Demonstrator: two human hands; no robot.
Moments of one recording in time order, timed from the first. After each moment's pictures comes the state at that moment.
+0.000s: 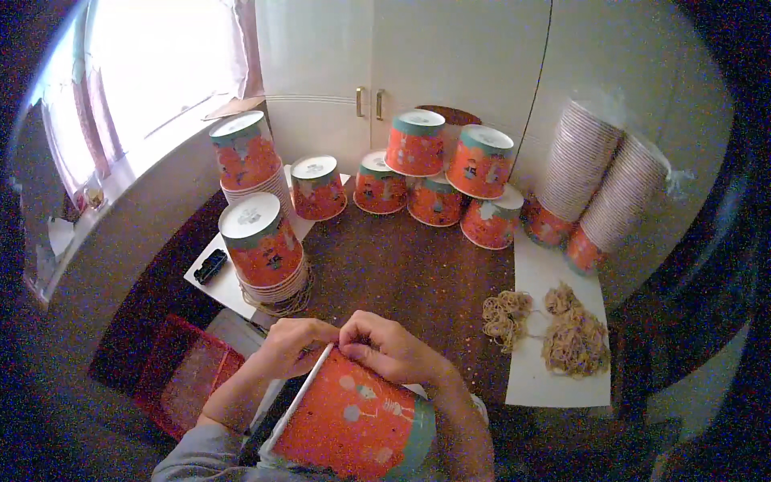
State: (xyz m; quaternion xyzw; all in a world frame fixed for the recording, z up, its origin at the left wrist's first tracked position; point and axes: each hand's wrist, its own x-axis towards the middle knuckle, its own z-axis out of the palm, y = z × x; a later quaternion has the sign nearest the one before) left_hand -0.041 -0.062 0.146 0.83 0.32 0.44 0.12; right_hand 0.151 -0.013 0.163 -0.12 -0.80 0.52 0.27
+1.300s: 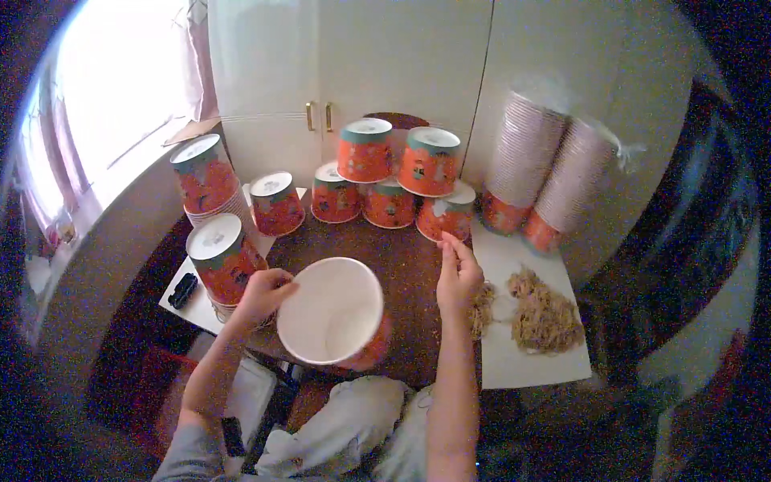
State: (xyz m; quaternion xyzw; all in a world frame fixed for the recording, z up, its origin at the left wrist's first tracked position) left_hand -0.084 0.031 0.116 0.66 0.55 0.42 0.29; right_hand 0.230 0.071 0.134 -0.43 -0.51 0.18 0.72
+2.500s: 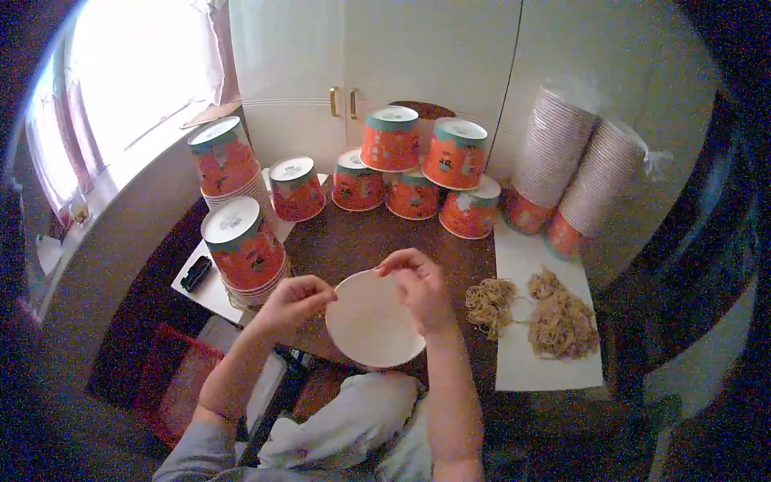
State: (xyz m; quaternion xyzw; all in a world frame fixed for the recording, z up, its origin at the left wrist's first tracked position) left_hand -0.033 -0.018 0.146 0.60 0.41 0.43 0.53; right_hand 0.161 0.024 0.157 -0.26 -0.54 0.60 0.52
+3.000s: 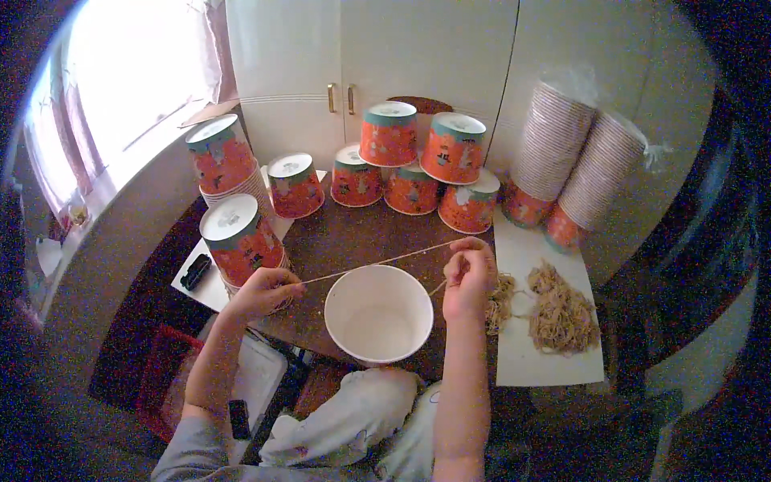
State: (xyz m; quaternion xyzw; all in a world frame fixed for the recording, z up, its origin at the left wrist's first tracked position) left_hand -0.089 -0.003 0.134 0.68 0.50 0.36 0.40; right_hand 0.206 0.042 0.156 -0.25 -0.30 0.54 0.74
